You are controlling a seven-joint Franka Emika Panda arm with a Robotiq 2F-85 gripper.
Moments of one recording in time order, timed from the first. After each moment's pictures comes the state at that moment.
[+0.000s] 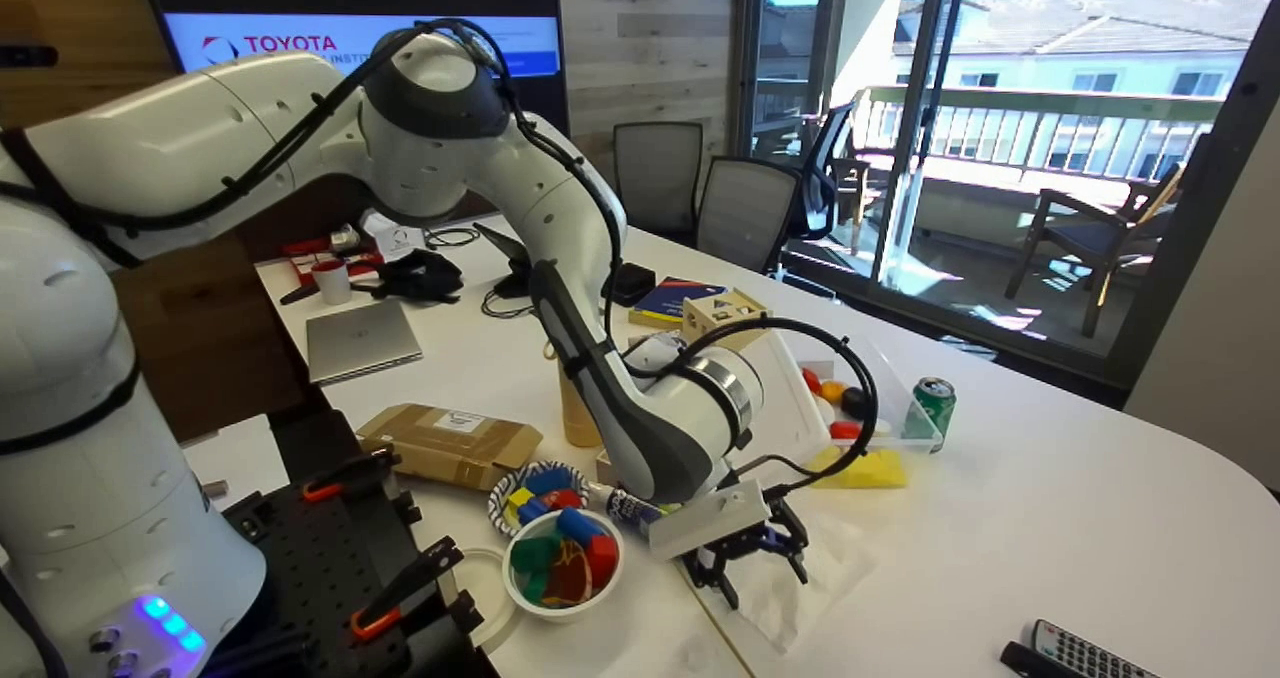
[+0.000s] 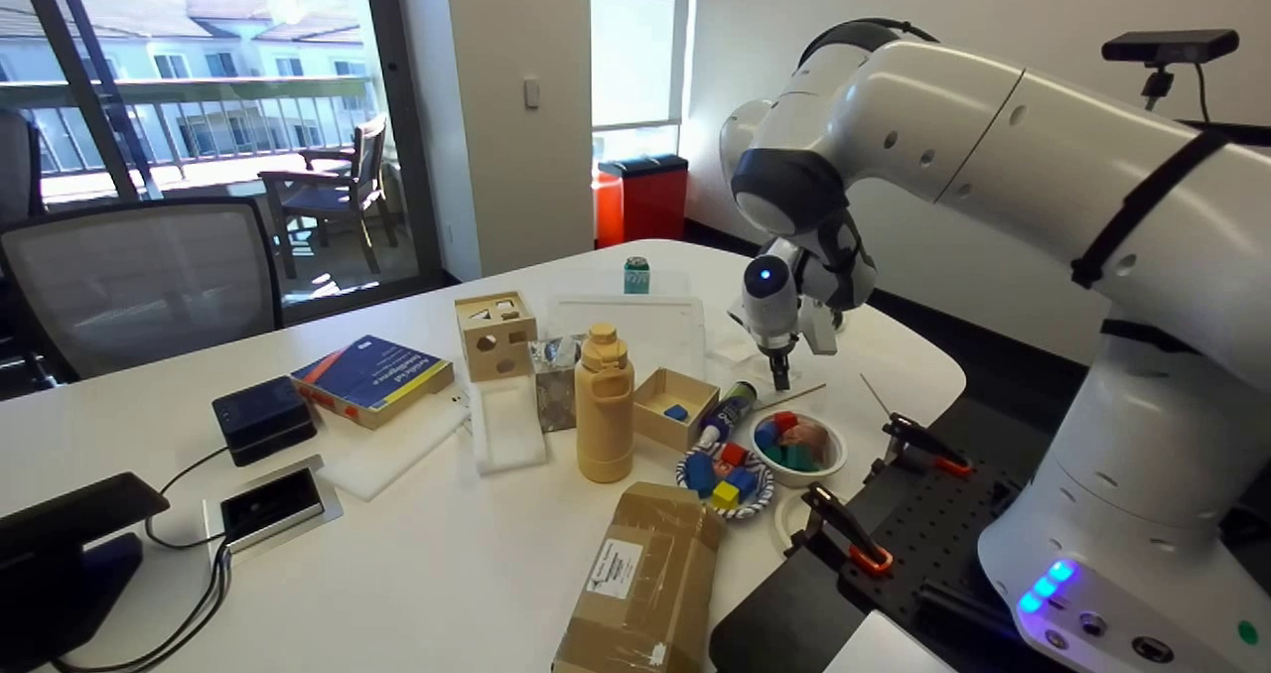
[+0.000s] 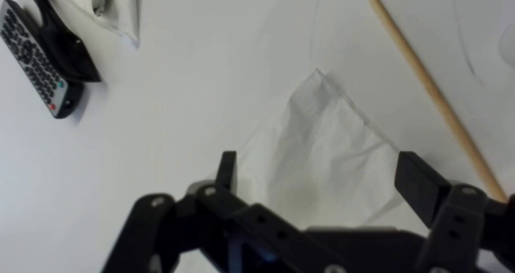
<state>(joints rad) 0.29 1.27 -0.85 -1.81 -1.61 3.35 0.90</state>
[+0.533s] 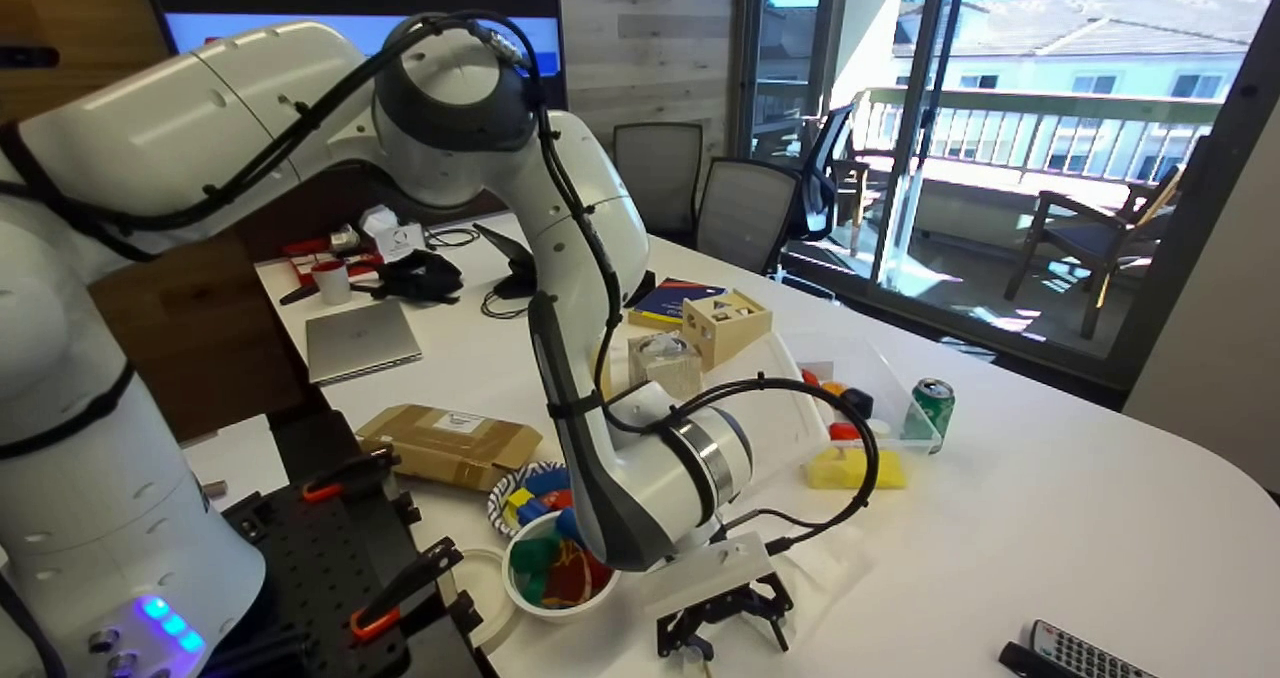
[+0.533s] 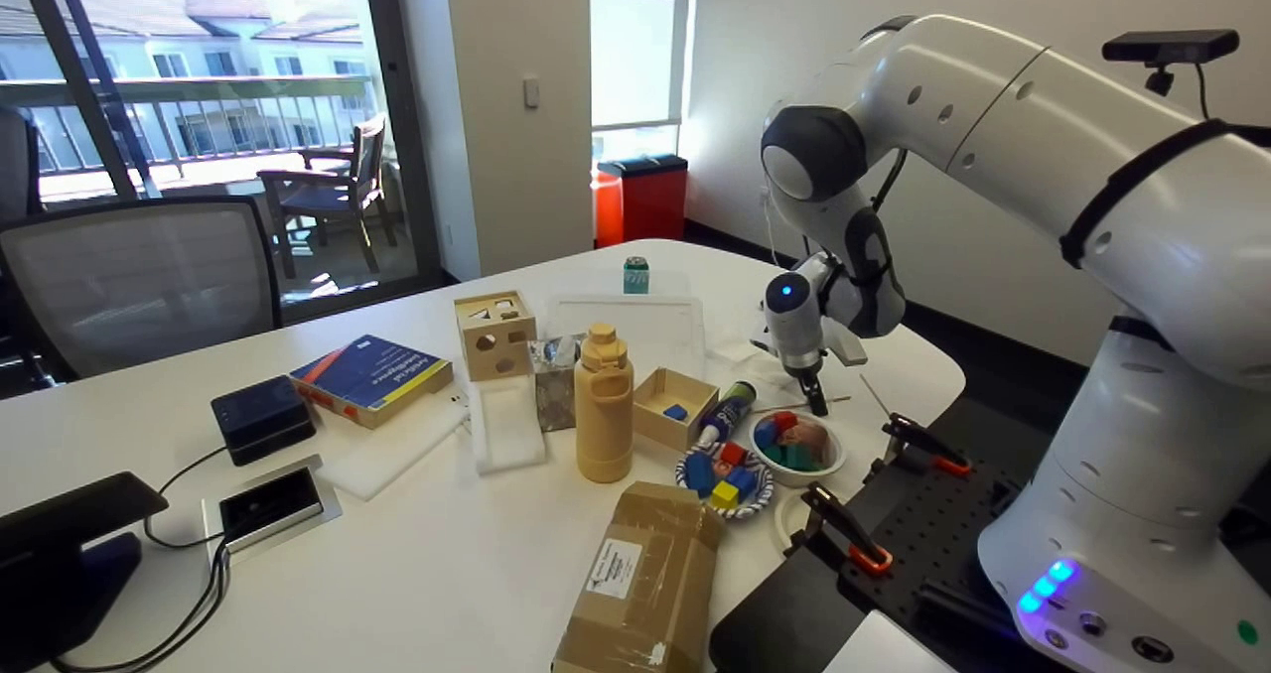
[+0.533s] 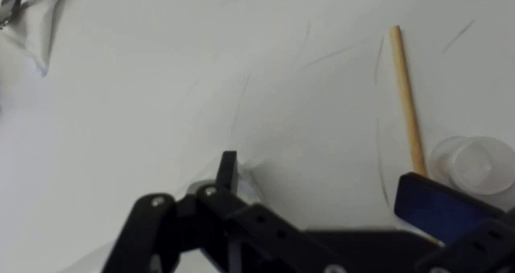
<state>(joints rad) 0.08 1.19 -0.66 -1.87 -1.61 3.20 0.53</state>
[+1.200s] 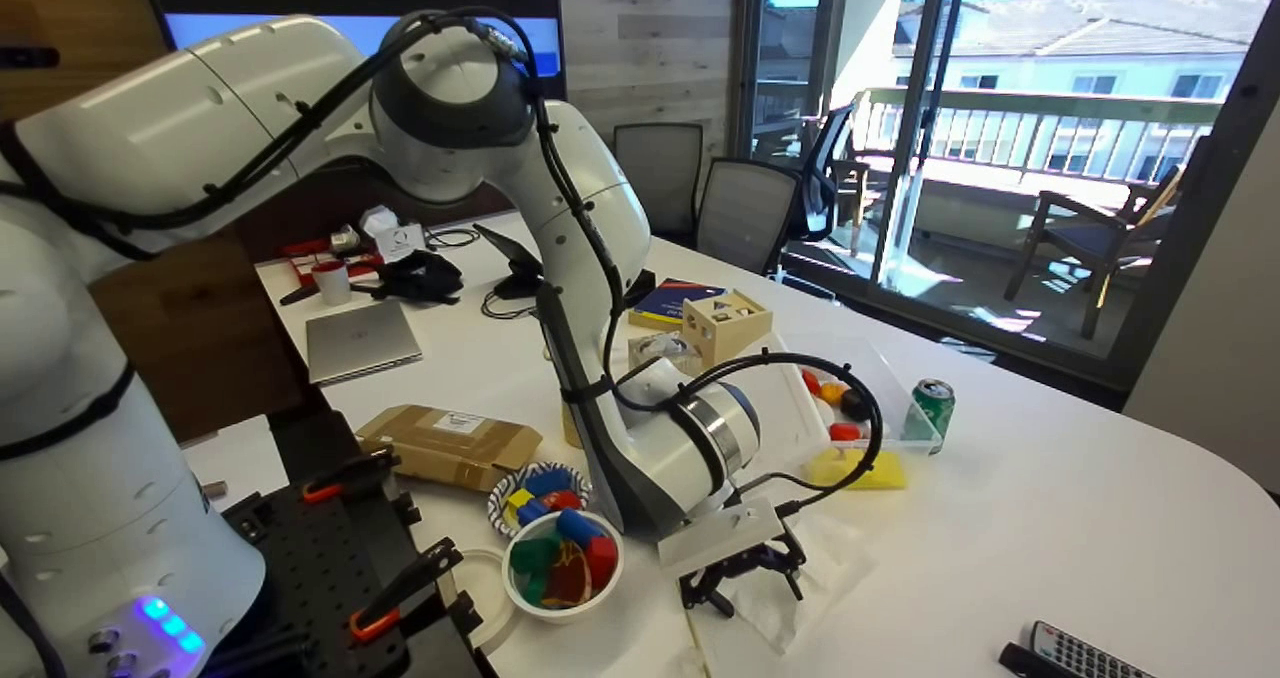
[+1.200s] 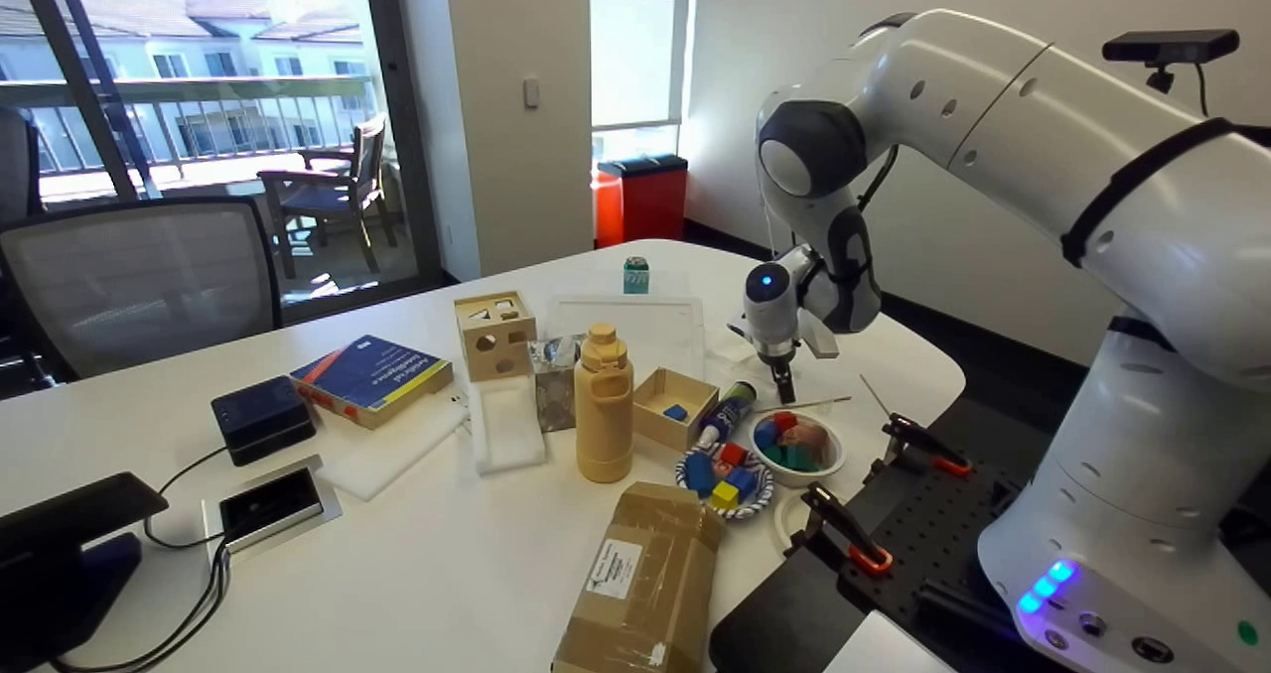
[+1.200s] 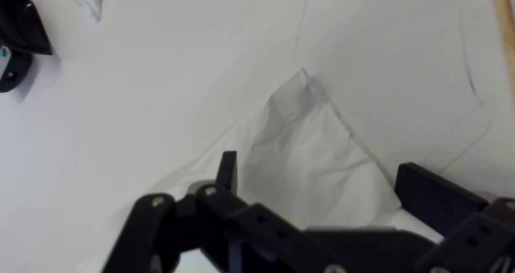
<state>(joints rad) 0.09 1.17 -0.63 -1.81 -1.53 3.20 0.53</state>
